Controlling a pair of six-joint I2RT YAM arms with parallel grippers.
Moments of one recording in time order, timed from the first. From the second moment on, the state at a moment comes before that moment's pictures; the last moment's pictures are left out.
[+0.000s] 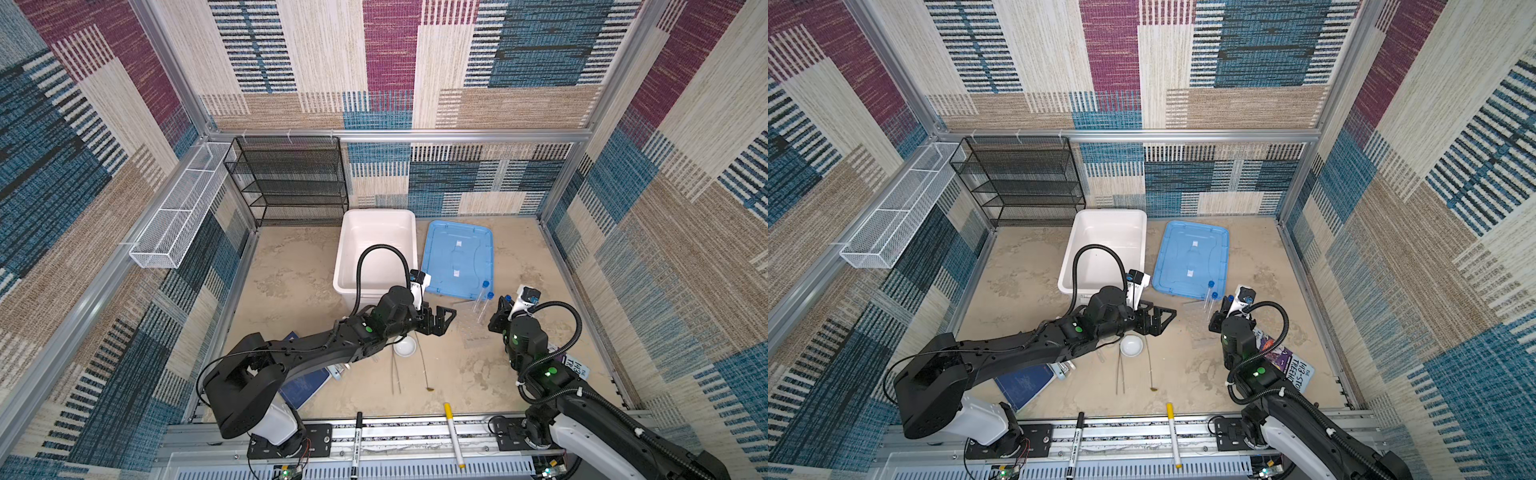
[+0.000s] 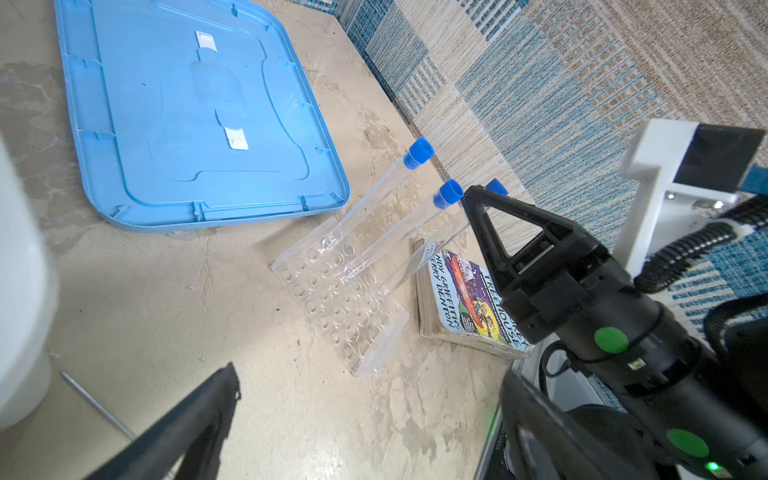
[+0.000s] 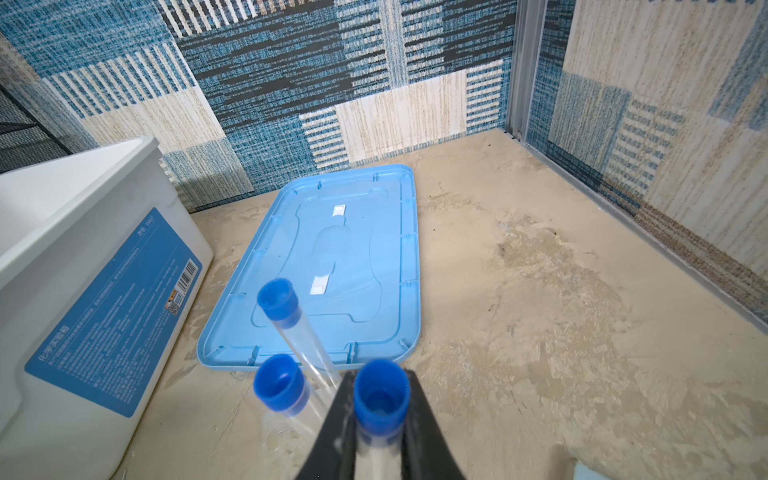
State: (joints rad) left arm -0.93 1.52 0.88 0.24 0.12 -0.61; right arm 0.51 0.72 0.26 0.15 0.60 0.38
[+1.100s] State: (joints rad) left arm -0.93 1.49 0.93 0.20 0.14 -0.56; right arm 0.55 0.73 0.28 0.13 0.63 0.25
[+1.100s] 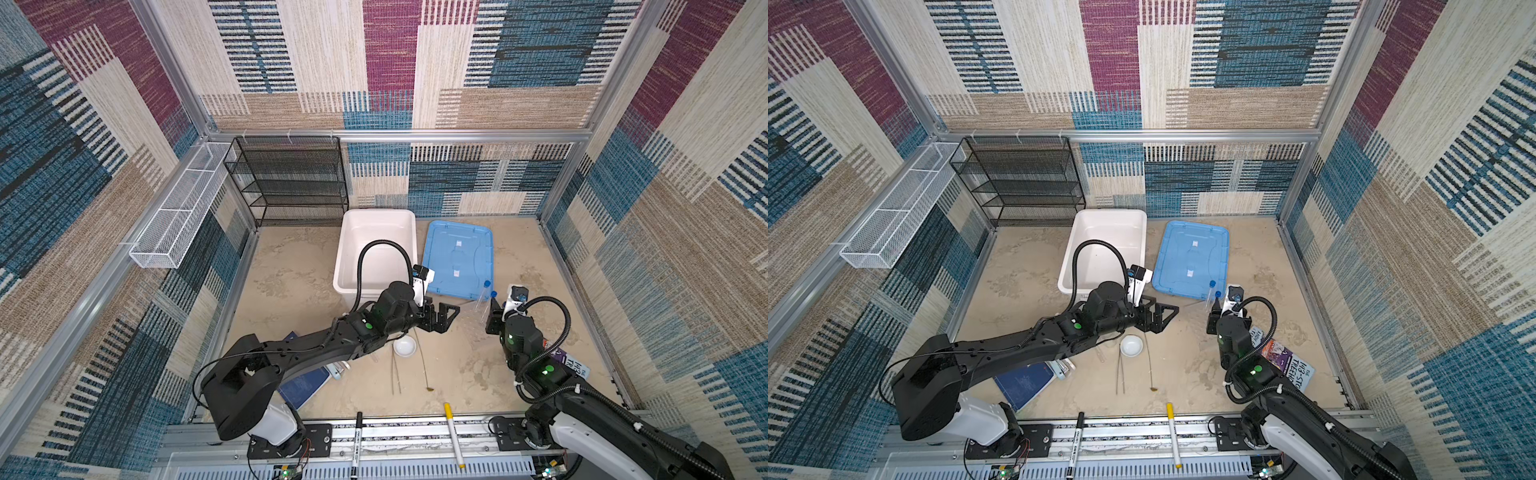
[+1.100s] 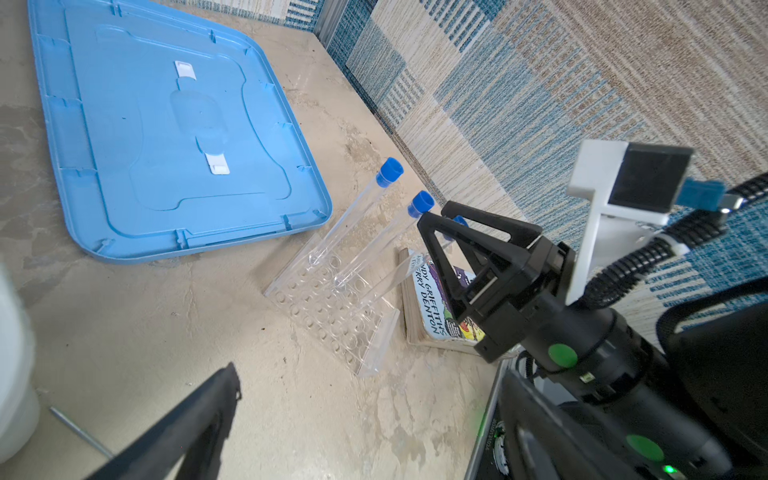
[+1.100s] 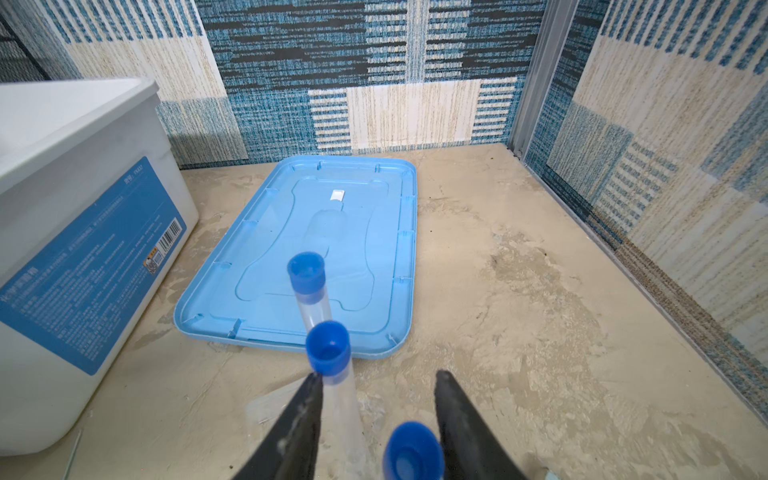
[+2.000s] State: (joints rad) left arm -0.38 1.39 1.42 -0.50 0.13 -0.40; right arm 0.55 1.14 1.01 0.07 0.36 0.18
